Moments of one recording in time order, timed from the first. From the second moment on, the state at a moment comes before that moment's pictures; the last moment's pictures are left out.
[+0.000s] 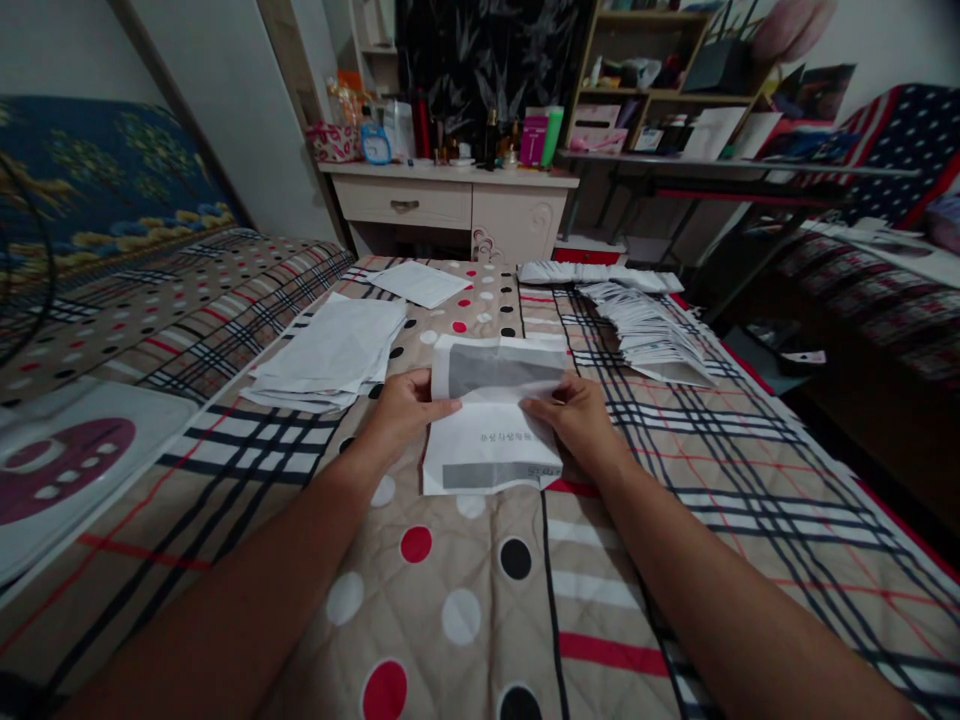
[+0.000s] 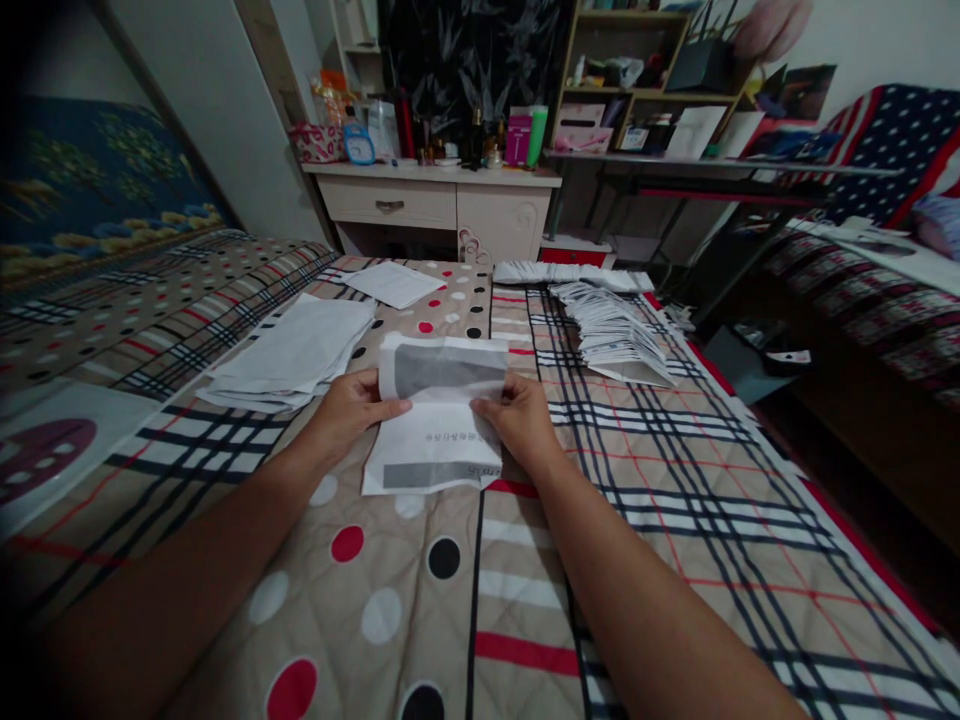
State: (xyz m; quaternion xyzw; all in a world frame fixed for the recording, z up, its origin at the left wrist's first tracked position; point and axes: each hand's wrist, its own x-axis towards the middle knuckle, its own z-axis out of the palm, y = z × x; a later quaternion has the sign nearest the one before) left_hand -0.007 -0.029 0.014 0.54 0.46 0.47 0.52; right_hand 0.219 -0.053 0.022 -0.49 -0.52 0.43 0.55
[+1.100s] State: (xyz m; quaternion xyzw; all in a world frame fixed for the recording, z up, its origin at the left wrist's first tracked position) left_hand -0.011 -0.024 0.005 0.58 0.56 0.46 0.36; right_hand 0.232 -0.050 0.024 -0.47 -0.66 0.23 0.54
